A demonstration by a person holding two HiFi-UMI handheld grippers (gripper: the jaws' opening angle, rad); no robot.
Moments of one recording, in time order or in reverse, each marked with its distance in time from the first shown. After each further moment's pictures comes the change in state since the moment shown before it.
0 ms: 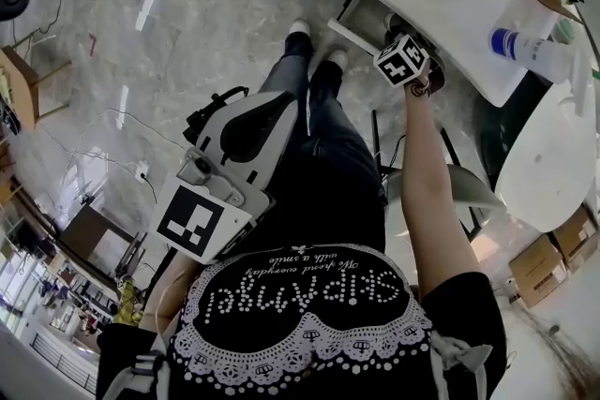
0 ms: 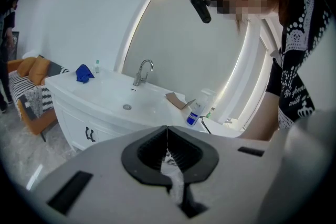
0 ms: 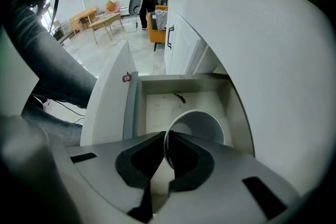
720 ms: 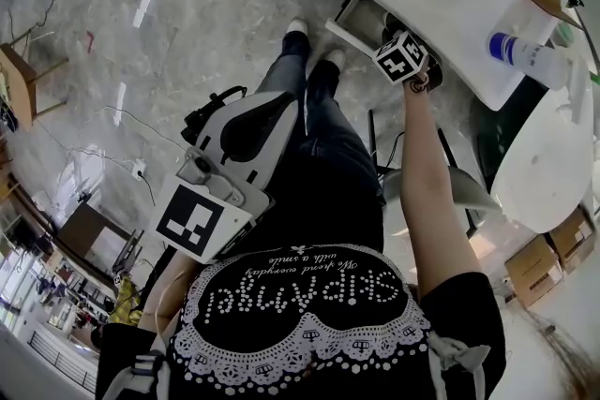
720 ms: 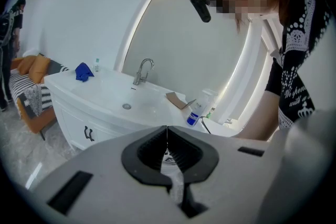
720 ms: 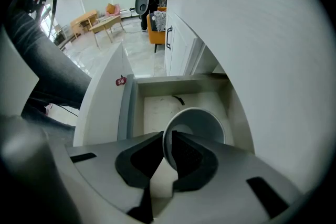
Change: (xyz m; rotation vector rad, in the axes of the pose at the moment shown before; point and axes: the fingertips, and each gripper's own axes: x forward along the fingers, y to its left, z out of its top) left arm 0.006 0.000 0.003 -0.011 0.008 -0.001; right arm 0.002 -0.007 0.006 0.013 -0.009 0.029
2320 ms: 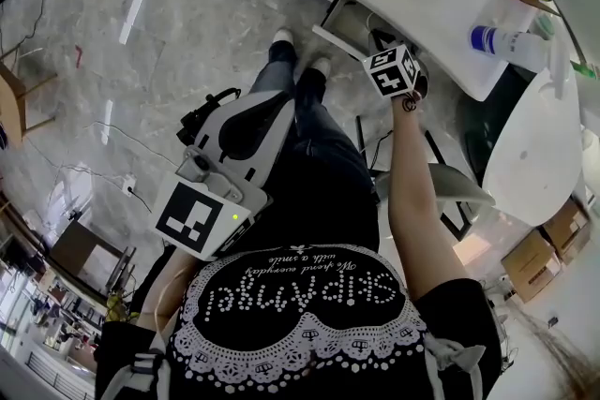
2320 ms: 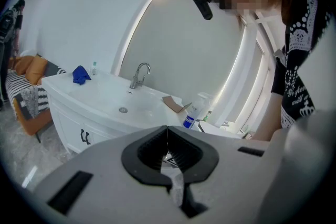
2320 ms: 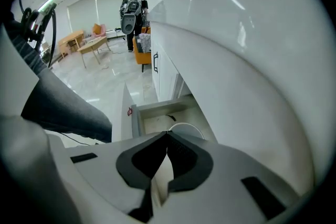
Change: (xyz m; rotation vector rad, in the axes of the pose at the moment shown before) left arm -0.008 -0.011 0.004 0.012 -0.050 -0.037; right arm -0.059 -0.001 0.022 0.168 -0.179 -0.094
